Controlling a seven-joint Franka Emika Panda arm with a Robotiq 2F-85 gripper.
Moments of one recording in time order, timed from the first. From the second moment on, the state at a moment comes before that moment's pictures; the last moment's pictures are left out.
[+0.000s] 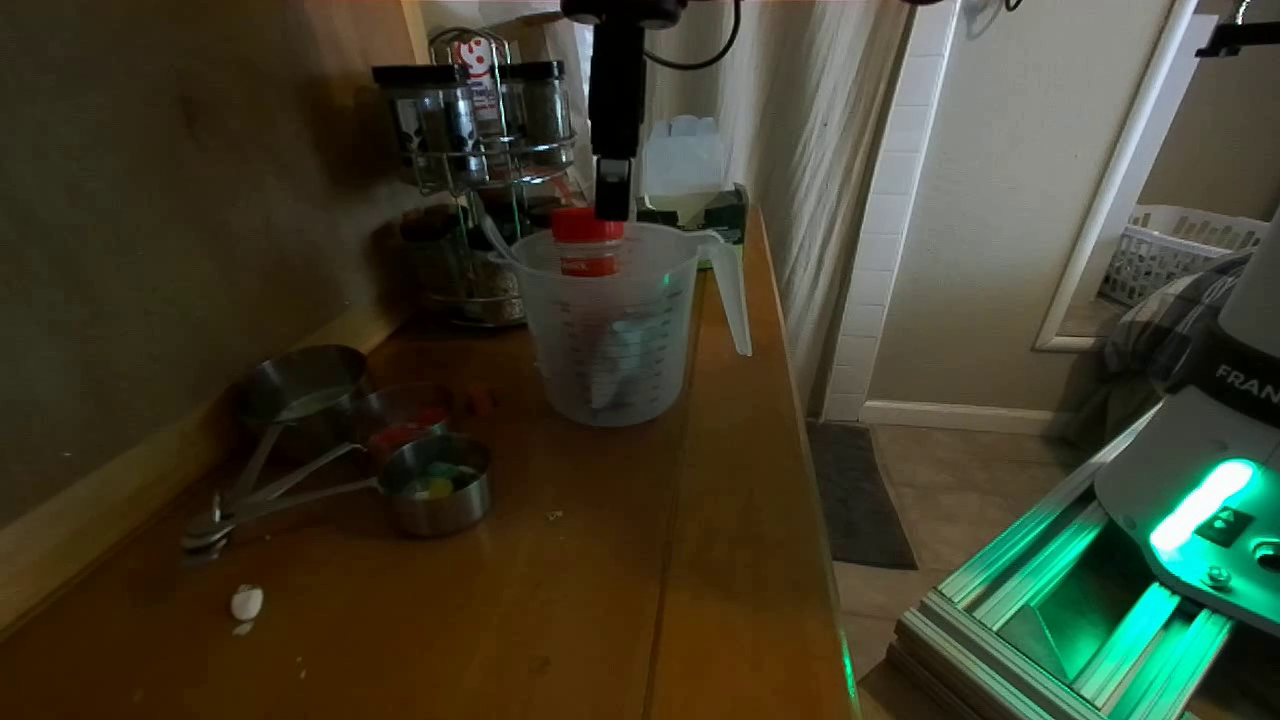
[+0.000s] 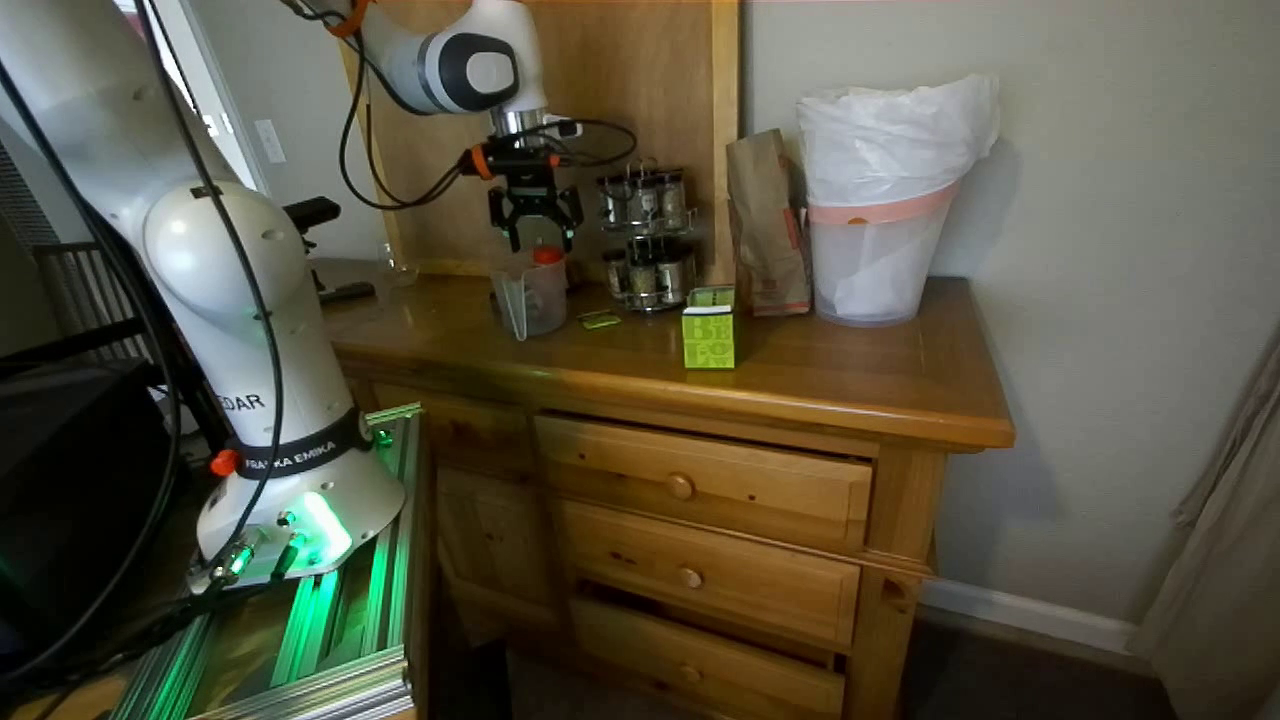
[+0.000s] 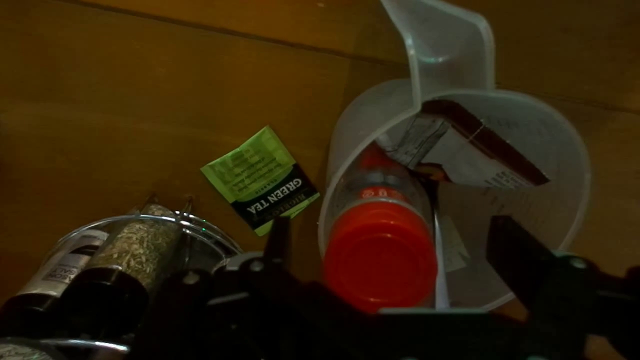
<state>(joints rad) 0.43 -0.27 0.25 -2.57 0.18 2.36 -0.45</state>
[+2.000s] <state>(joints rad) 0.51 -0.24 0.30 -2.57 0.19 2.44 -0.46</state>
